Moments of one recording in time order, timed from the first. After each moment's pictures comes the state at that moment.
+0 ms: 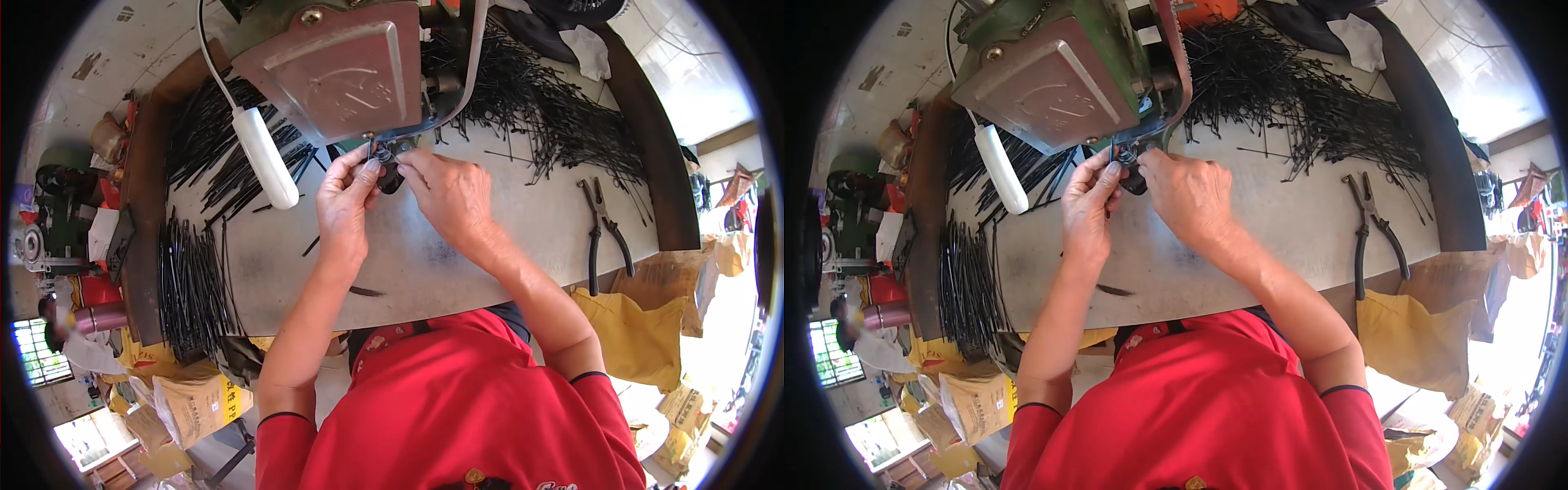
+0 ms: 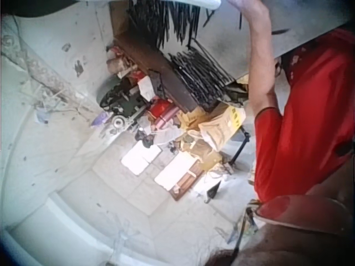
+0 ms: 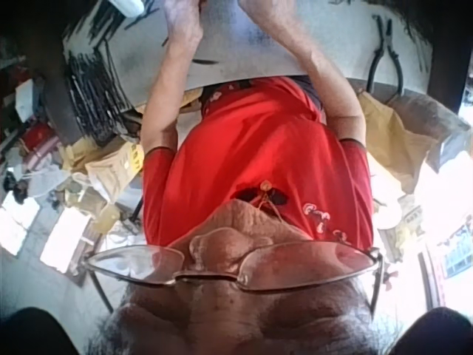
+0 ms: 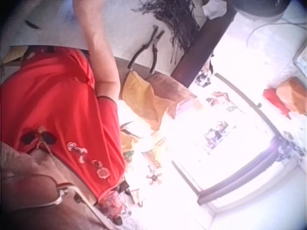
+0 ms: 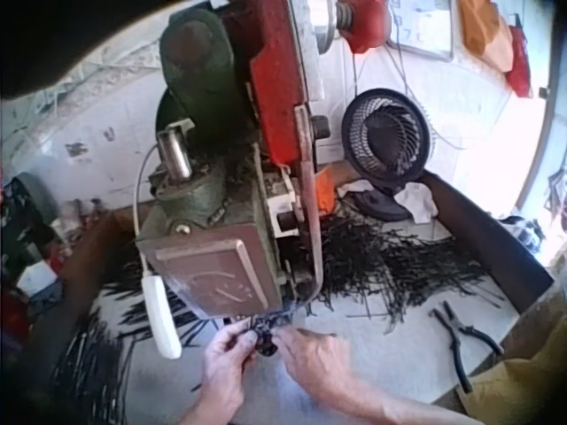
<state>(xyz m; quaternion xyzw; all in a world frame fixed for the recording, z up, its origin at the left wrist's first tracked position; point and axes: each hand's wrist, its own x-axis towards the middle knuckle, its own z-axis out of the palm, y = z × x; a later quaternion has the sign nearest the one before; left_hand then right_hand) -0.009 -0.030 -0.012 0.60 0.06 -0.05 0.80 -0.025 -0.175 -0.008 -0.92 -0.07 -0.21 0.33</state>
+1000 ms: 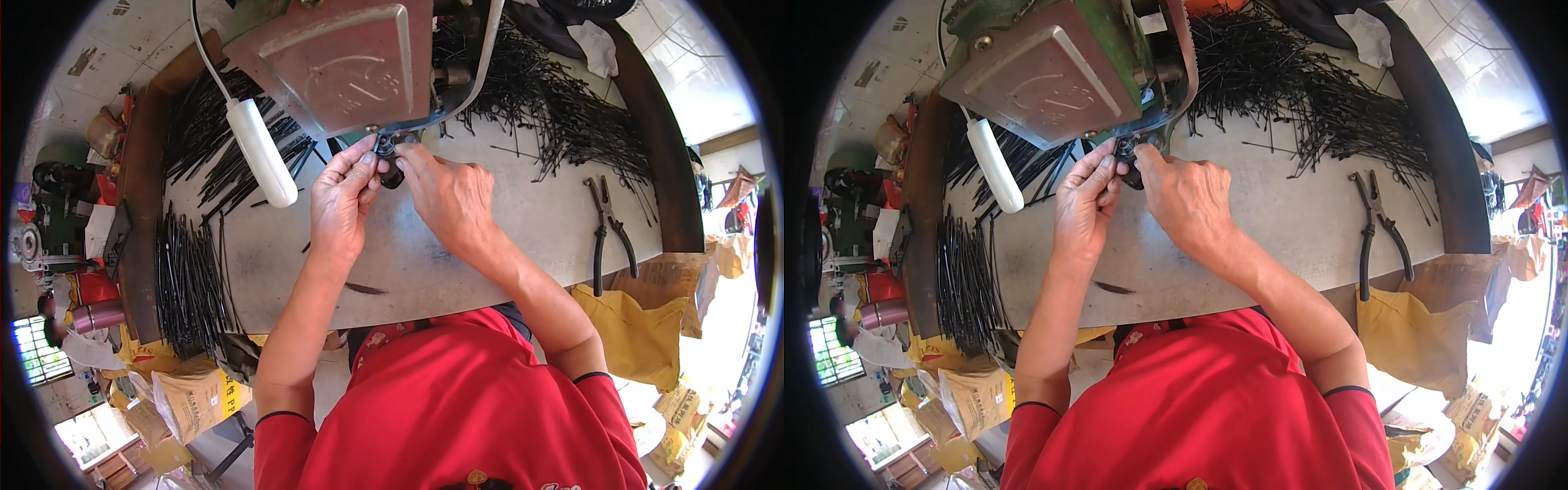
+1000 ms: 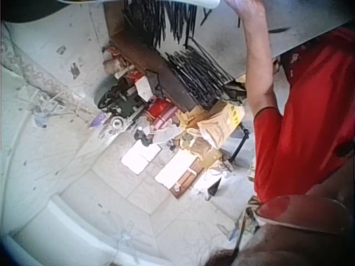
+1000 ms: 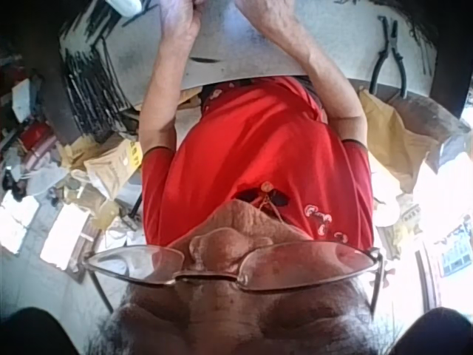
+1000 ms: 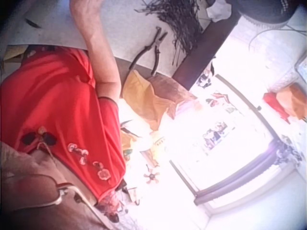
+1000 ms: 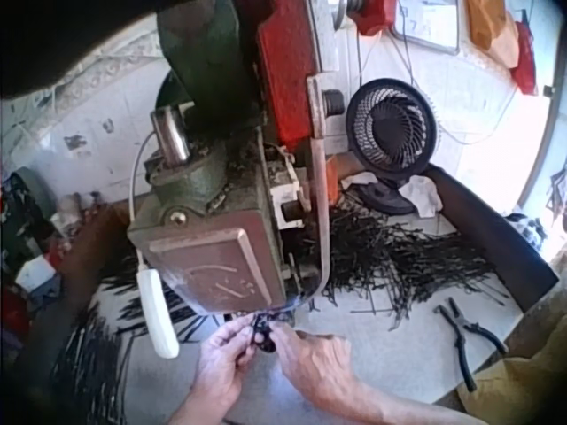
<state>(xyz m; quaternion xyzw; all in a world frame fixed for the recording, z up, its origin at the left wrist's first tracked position) -0.003 -0.022 -0.009 0.51 0.06 -0.12 0.85 -0.028 -0.168 -0.008 -0.95 -0.07 -0.18 0.26</state>
